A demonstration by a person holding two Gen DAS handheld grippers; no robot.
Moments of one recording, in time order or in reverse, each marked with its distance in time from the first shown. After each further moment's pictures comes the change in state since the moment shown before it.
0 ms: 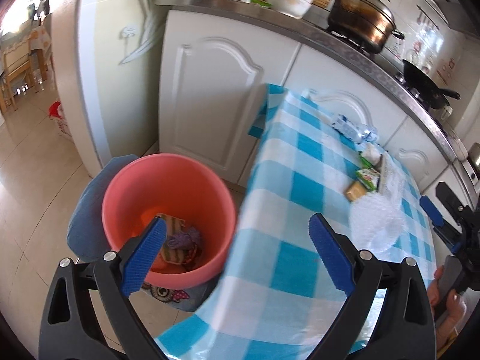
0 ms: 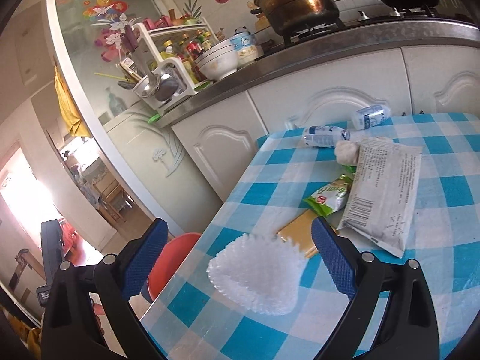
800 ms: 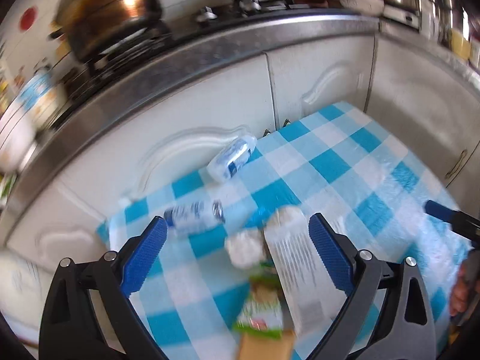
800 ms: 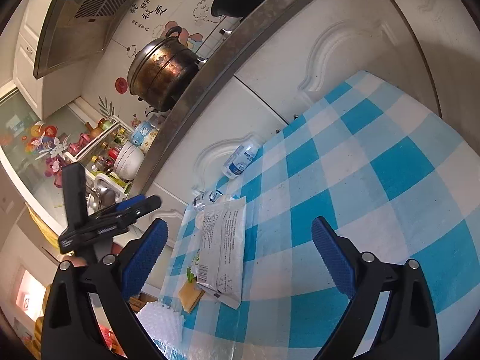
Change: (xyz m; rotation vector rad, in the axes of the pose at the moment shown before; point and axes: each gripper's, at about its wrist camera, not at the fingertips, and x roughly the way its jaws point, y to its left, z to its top) left arm 0.157 -0.351 0.122 0.924 0.067 -0.144; right arm -0.082 -0.218 0.017 0.458 -0.189 -0.050
